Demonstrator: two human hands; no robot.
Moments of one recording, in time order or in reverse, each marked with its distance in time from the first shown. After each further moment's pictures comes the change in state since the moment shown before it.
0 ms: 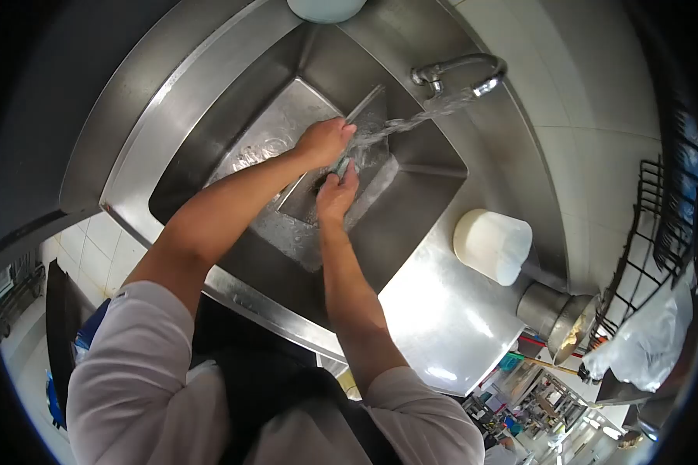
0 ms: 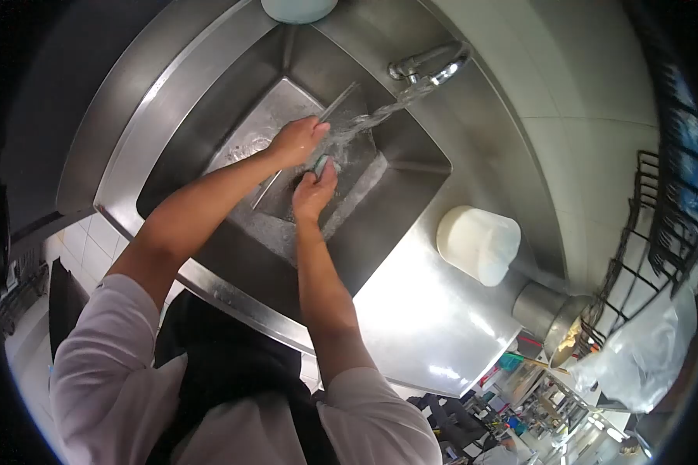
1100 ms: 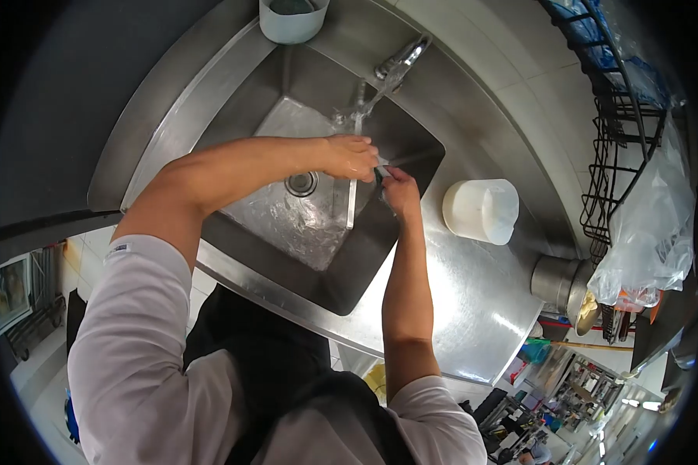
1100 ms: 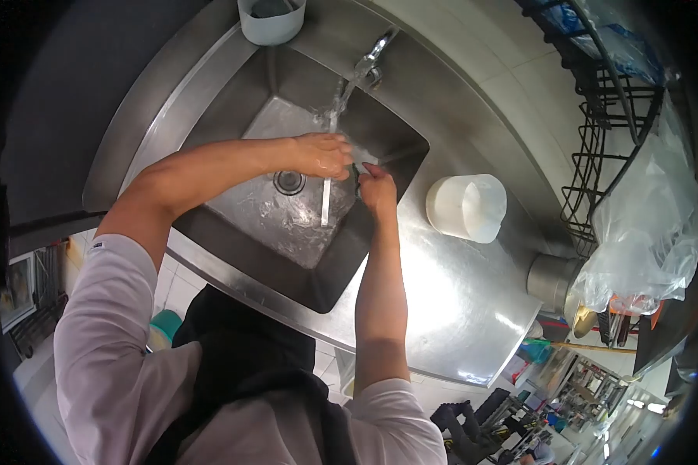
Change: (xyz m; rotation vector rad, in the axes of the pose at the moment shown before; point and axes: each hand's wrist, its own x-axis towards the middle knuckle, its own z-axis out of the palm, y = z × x) left_hand -0.026 0.112 -0.011 0.847 -0.563 1.224; right_hand 0.092 0.011 -0.185 0.024 -0.475 0.262
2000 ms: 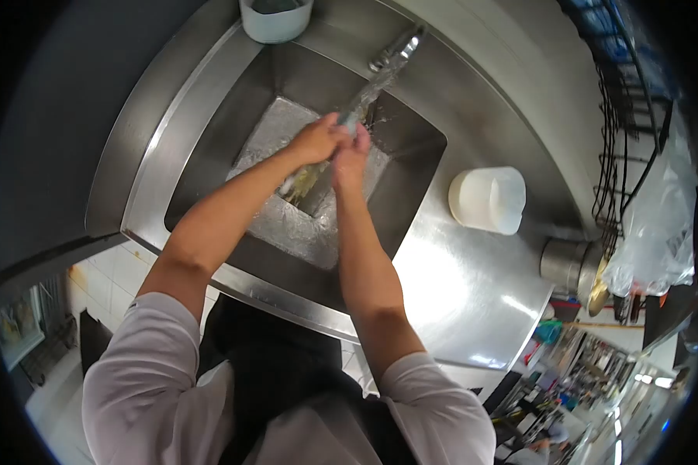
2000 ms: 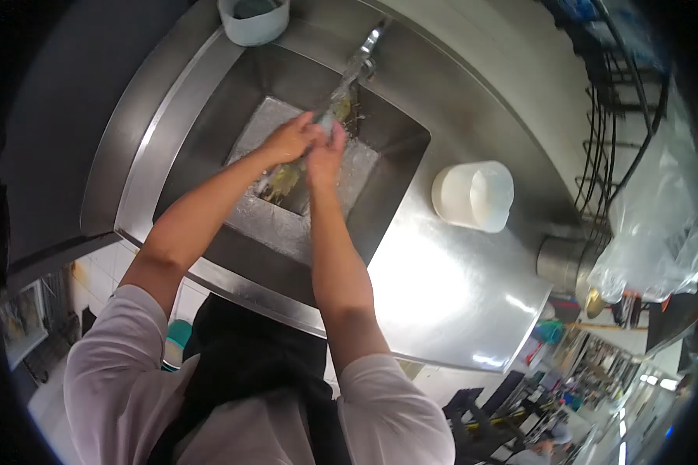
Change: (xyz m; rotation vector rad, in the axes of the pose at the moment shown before) left_hand -0.035 -0.018 0.053 -1.052 0.522 -1.115; right_hand 0.024 -0.075 0.139 0.906 0.261 -0.122
